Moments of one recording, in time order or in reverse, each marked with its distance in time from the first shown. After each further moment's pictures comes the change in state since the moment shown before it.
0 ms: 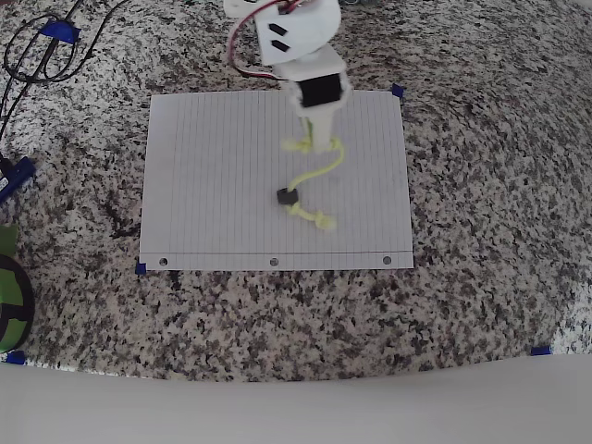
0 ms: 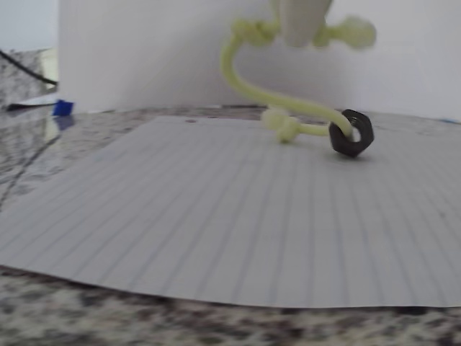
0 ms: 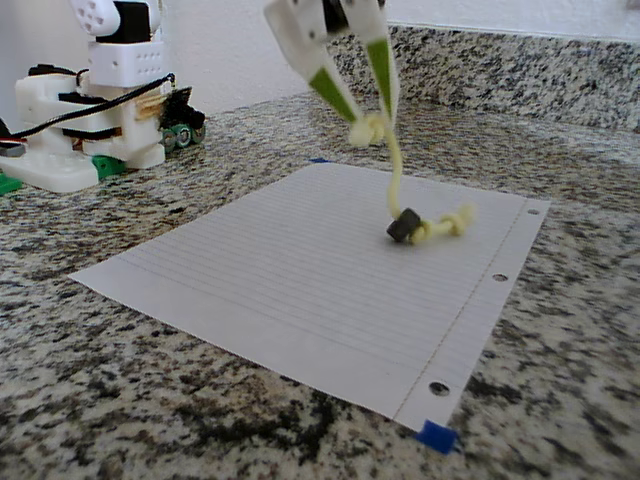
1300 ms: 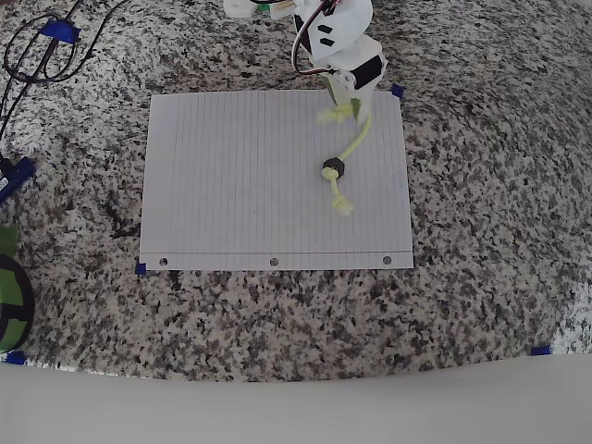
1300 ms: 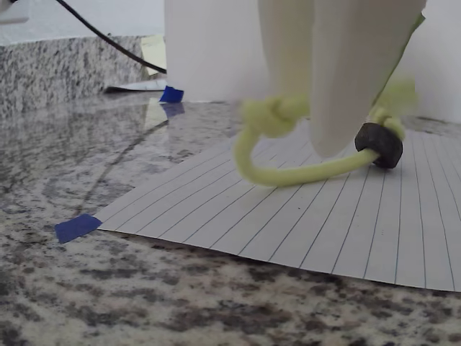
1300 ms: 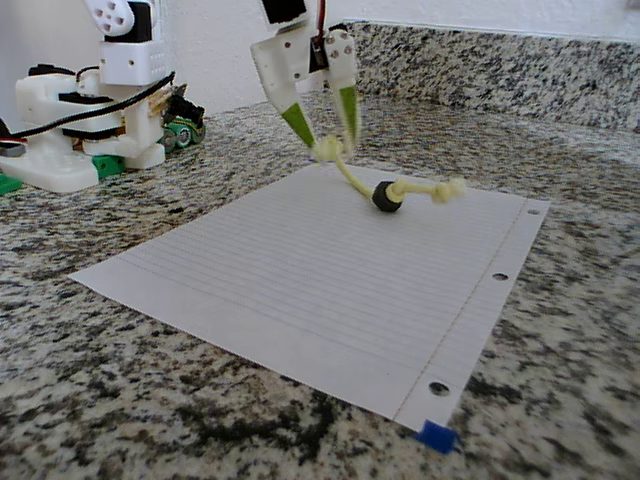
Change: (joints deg) arm -12.6 1.3 9.1 1.1 6.9
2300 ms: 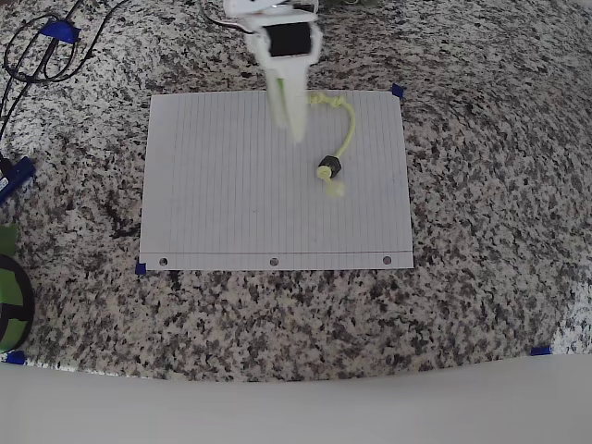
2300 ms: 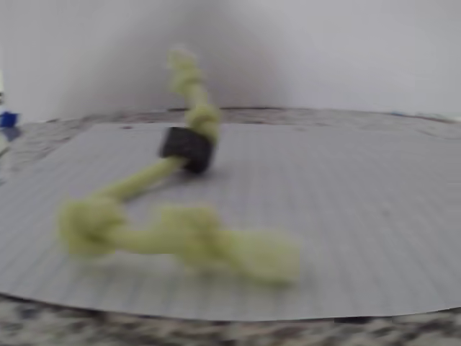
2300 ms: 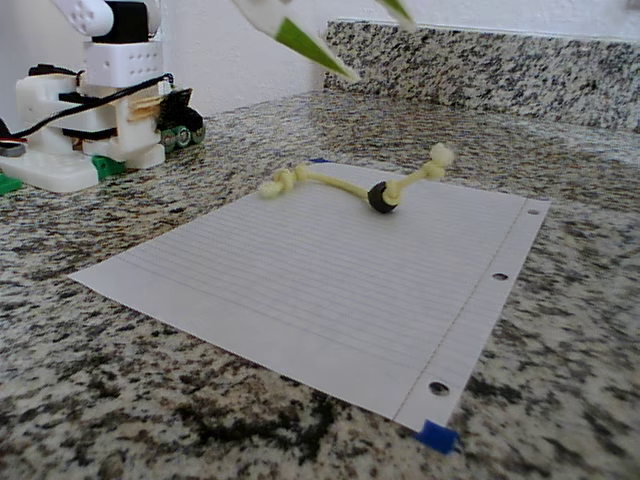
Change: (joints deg) arm 23.9 25.4 0.2 -1.2 -1.3
